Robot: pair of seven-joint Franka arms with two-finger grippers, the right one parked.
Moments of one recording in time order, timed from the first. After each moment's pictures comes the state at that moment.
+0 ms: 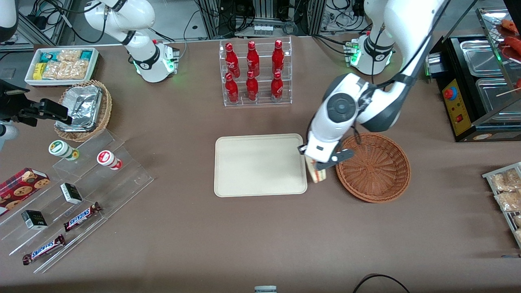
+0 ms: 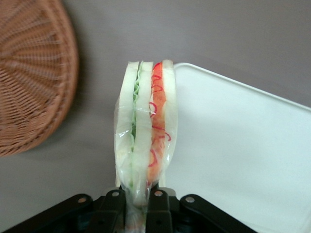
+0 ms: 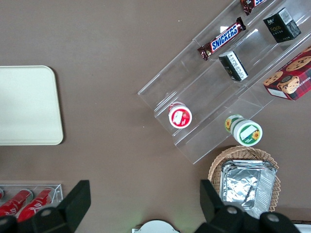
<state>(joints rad) -0.17 0.42 -0.49 -1.77 0.15 2.10 -1.02</state>
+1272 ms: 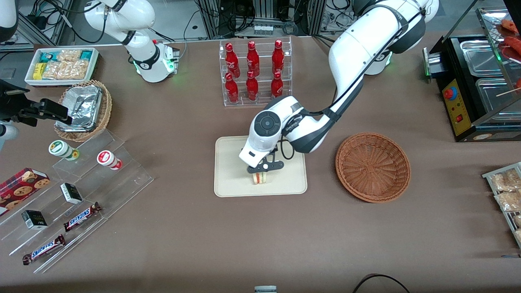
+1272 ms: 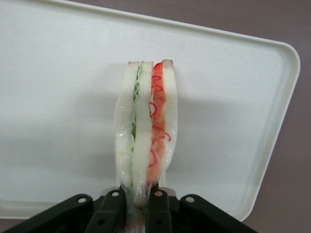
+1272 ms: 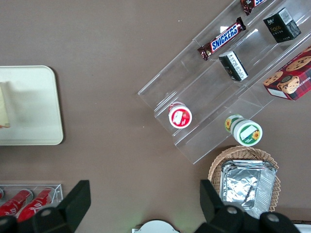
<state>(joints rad) -0.44 0.83 -0.48 -1.36 0.21 2.15 -1.07</state>
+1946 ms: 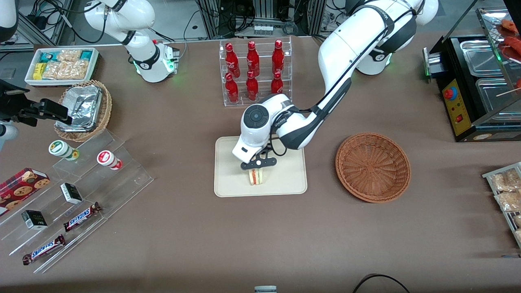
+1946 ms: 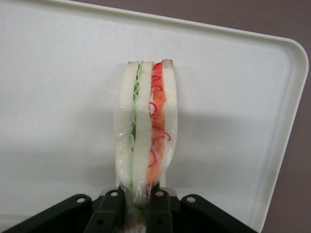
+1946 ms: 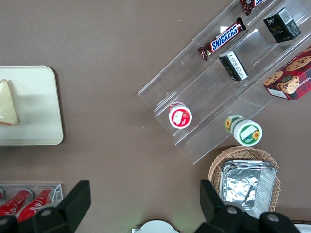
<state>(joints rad) -0.52 0.85 -0.41 -1.36 0.27 2.18 -1.11</state>
